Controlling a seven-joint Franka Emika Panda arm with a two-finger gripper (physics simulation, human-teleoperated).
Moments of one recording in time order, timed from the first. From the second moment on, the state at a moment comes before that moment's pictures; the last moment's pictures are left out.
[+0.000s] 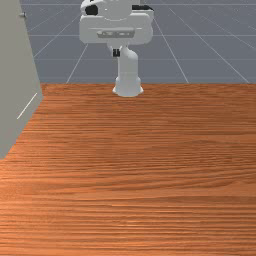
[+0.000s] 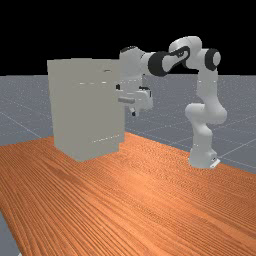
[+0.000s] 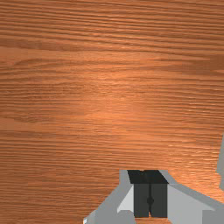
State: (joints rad) arm 0.04 0.04 -0.10 -1.81 -0.01 1.71 0.67
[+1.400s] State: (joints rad) arm -0.14 0.00 -0.29 -1.11 -0.12 1.44 0.76
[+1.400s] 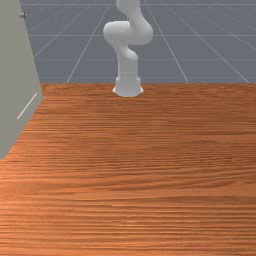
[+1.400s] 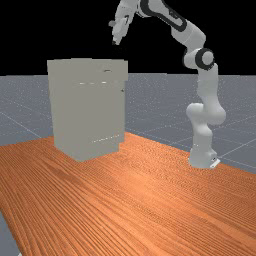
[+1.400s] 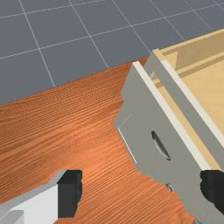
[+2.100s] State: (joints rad) arm -0.22 0.22 -0.35 -1.03 -0.15 1.46 0.73
